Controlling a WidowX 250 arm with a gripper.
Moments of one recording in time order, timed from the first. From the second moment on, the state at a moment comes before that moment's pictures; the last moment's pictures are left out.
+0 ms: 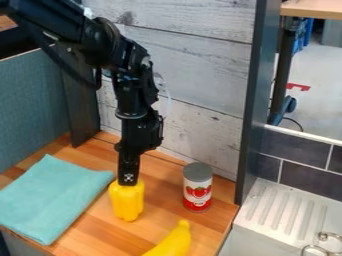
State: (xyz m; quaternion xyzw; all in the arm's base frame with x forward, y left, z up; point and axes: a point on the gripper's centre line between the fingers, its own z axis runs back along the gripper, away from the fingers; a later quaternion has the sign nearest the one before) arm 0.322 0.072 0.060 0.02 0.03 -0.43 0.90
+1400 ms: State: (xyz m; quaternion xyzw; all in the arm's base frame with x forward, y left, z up) arm 0.381 0.190 0.118 0.10 0.03 -0.26 0.96
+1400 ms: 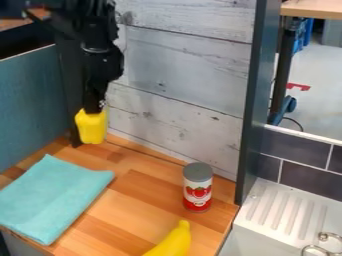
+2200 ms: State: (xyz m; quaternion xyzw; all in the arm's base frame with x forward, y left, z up) arm 0.403 0.210 0.071 0.05 0.03 -0.25 0.97
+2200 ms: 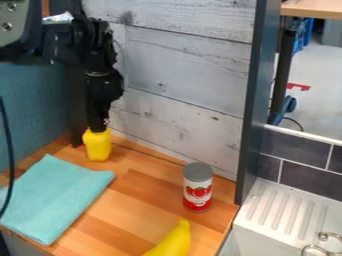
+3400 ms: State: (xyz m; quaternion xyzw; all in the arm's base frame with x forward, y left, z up) arm 0.369 0.202 0.105 0.08 0.03 -0.21 0.97
